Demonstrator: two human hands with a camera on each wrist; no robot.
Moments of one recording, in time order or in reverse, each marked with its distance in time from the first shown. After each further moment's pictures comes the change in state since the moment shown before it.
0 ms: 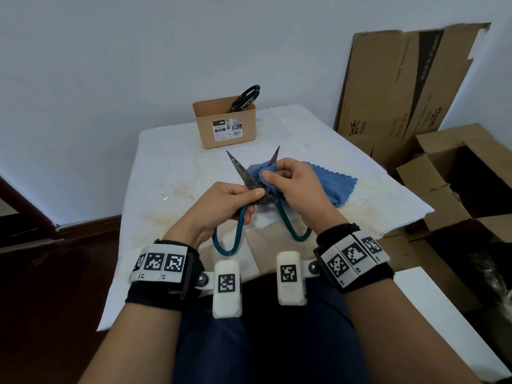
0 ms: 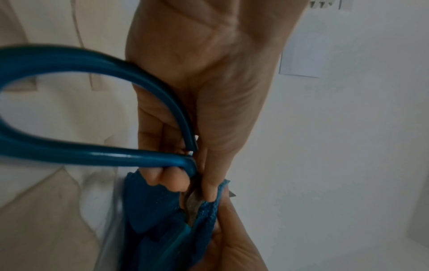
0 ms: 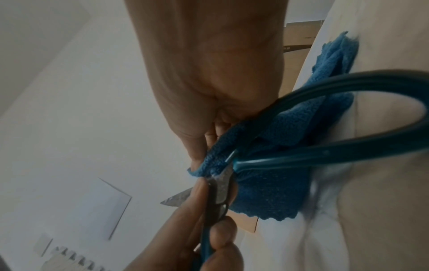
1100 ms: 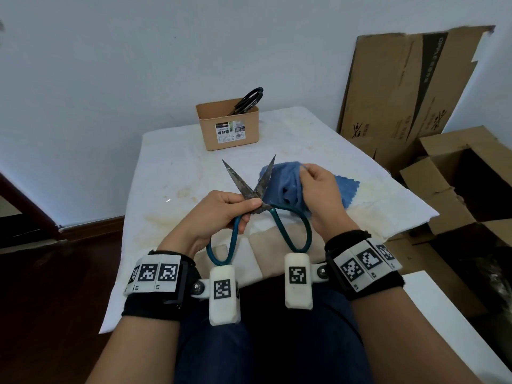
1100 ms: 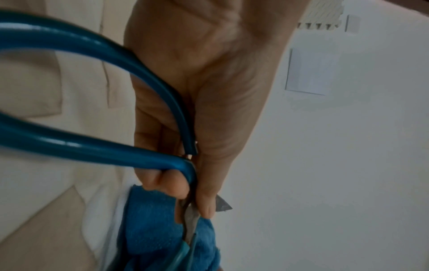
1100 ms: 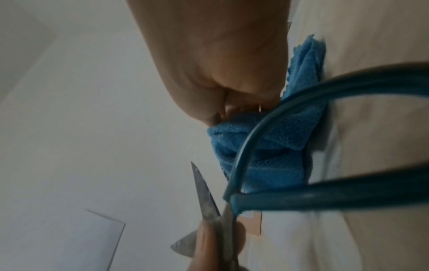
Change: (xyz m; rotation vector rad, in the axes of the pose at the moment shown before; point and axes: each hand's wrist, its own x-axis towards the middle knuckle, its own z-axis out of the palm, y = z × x) left_hand -0.009 -0.008 -0.007 -0.005 0.002 -0.030; right_hand 0.004 0.015 -0.011 0.038 0.256 0.169
